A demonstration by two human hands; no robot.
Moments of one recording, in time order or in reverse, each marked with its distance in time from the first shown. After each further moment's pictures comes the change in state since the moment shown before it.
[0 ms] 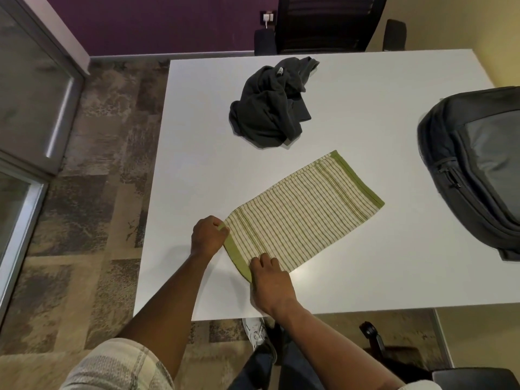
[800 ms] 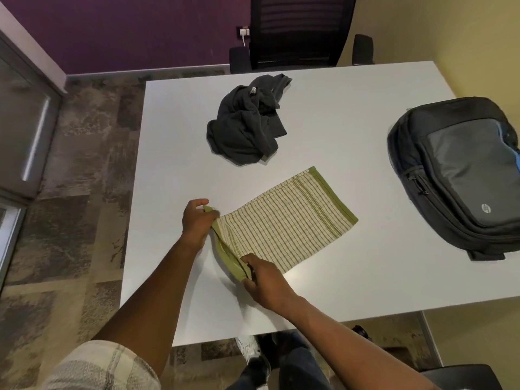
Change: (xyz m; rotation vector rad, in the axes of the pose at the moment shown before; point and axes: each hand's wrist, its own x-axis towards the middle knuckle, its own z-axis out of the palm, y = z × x) left_hand 0.036 0.080 -0.021 -0.653 -0.019 -0.152; right_hand 0.006 0.037 -0.066 0.587 0.072 -0.113
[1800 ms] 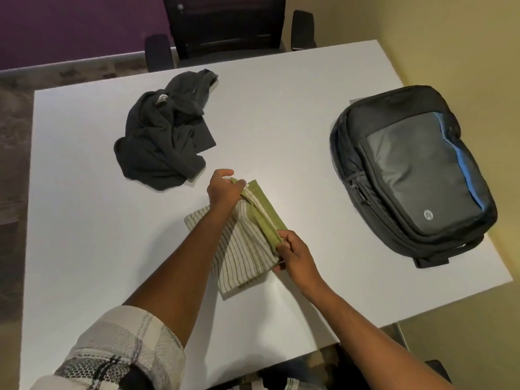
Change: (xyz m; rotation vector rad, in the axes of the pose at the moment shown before) left_hand 0.021 0.109 0.277 0.168 -0.136 0.154; right_hand 0.002 0.117 -0.201 0.724 0.388 0.400
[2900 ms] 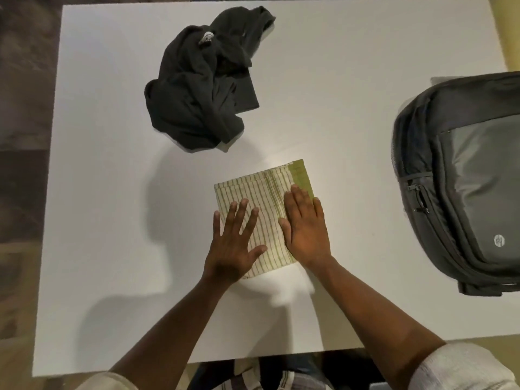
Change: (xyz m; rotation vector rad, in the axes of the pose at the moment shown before) left_hand -0.087 -0.176 -0.051 1.087 -0.156 0.605; right_hand 0.097 0.062 0.027 -1.218 0.001 -0.542
